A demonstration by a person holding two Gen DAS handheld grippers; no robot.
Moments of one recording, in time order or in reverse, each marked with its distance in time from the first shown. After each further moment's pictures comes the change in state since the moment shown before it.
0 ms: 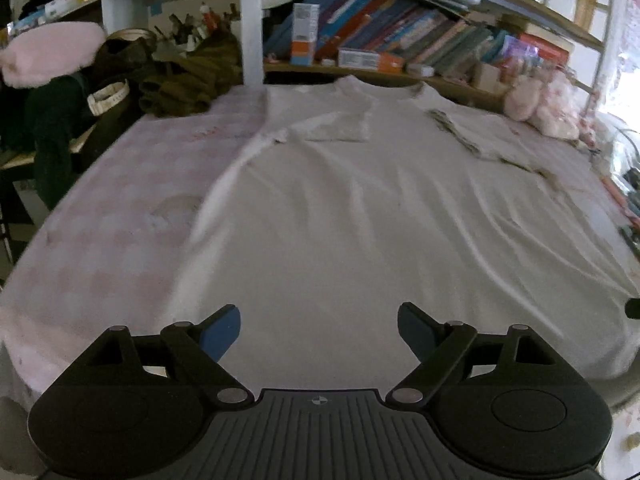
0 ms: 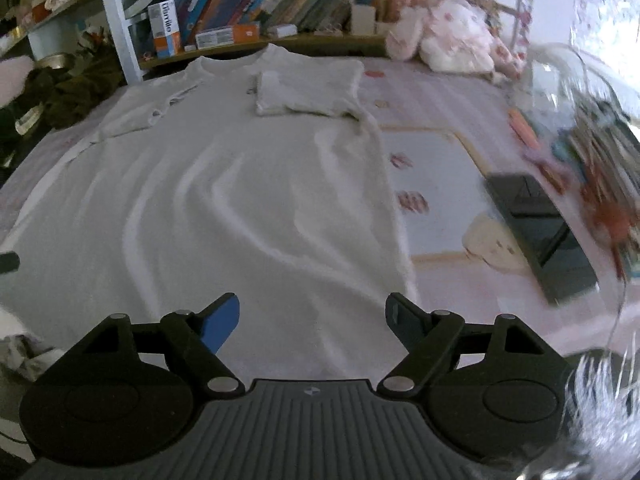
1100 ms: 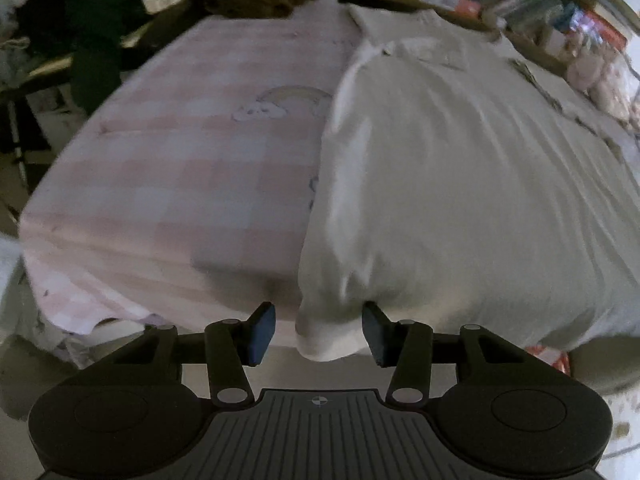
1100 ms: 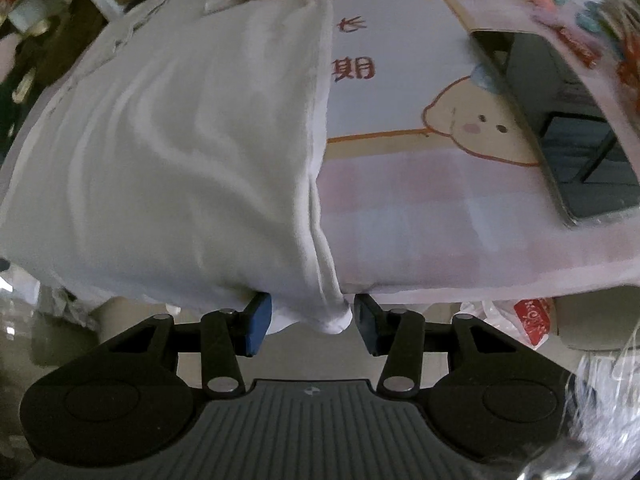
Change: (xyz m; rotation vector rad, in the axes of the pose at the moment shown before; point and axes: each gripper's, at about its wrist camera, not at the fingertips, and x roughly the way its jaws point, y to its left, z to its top) left arm 0.030 0.105 -0.030 -0.081 0.205 0.014; right arm 0.054 -0.077 -0.013 0.056 0.330 0.156
